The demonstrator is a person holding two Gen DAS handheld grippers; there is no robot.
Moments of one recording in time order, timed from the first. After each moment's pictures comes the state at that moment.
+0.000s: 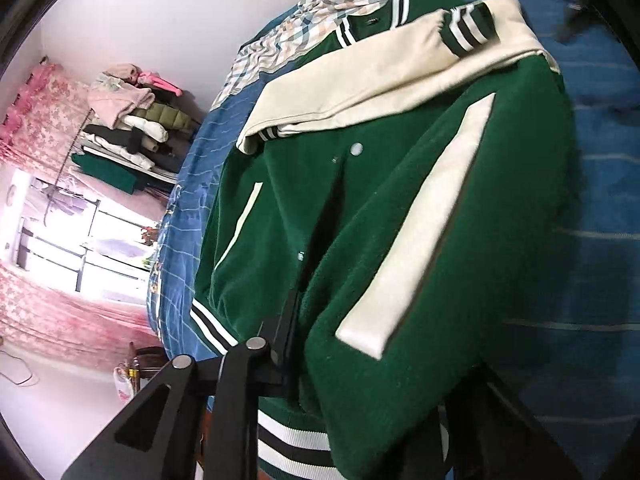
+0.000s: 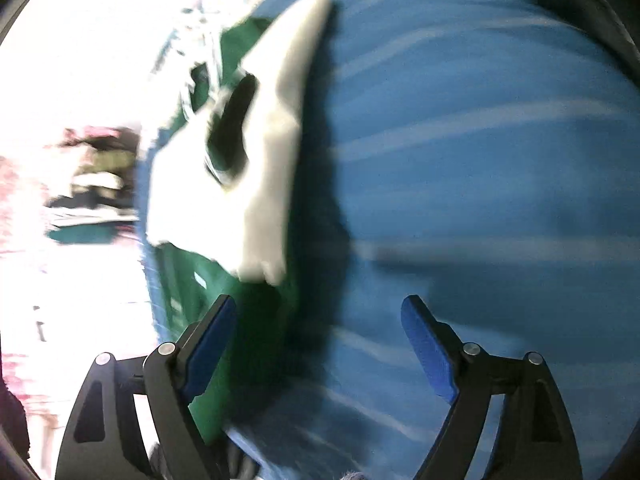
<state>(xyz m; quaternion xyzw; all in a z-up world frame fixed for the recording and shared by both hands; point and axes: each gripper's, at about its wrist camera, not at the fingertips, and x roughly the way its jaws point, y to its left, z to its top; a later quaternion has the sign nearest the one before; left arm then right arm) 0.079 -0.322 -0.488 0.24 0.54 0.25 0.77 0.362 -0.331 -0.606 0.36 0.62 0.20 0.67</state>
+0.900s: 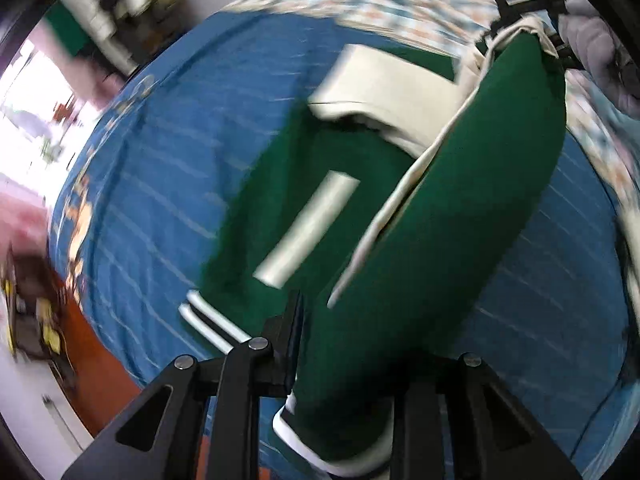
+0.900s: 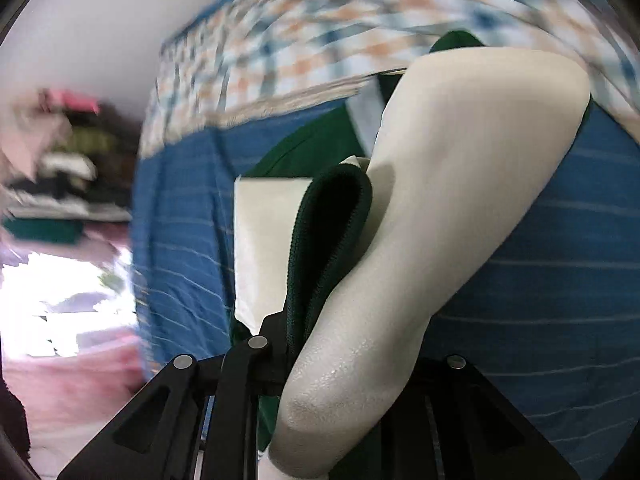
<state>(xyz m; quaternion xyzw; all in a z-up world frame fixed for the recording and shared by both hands) 0.112 -0.034 -0.408 -0.09 0.59 0.18 0.78 0.536 -0.015 -0.433 0.20 0.66 0.13 0.71</state>
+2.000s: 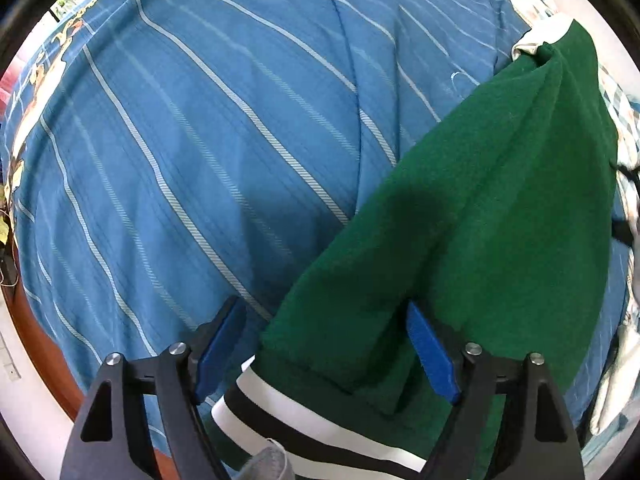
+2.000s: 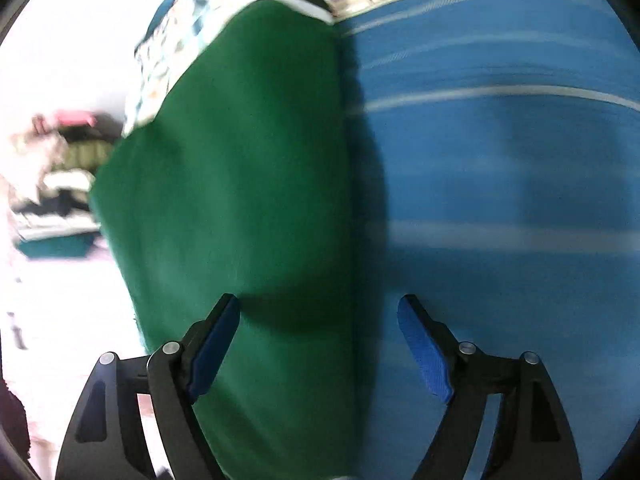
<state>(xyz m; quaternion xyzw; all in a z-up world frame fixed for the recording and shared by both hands) 0.093 0.127 -0.540 -0.27 0.64 0.21 0.69 0.584 -0.101 -0.626 0.33 0.66 0.18 0.65</state>
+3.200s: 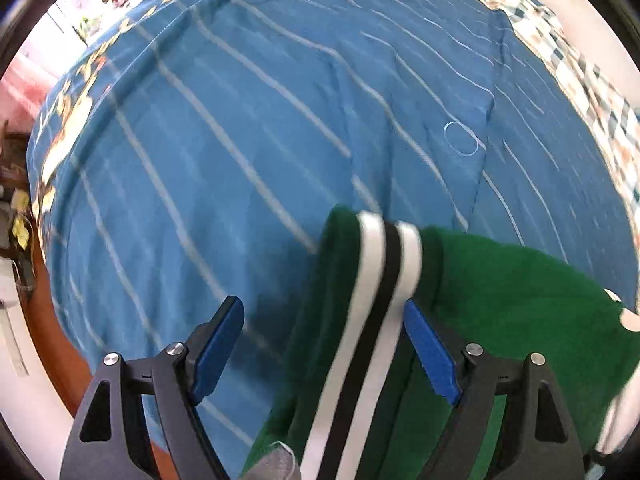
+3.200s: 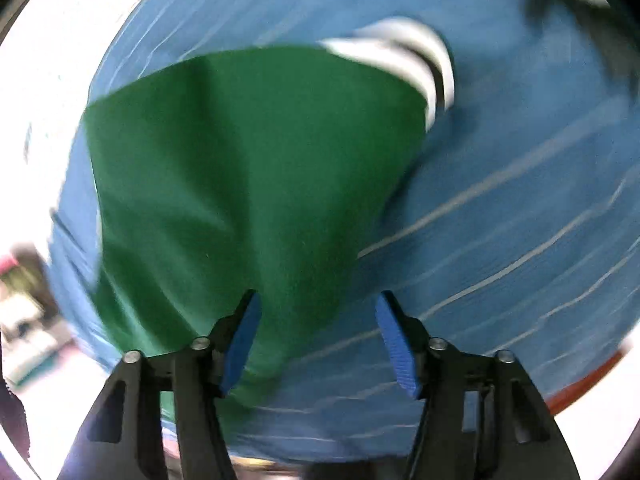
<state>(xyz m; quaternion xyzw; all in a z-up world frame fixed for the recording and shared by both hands) 0.127 0.114 -0.510 -0.23 0.61 0.25 0.72 0.194 -0.380 -0.528 0.32 0.71 -0.13 0.61</state>
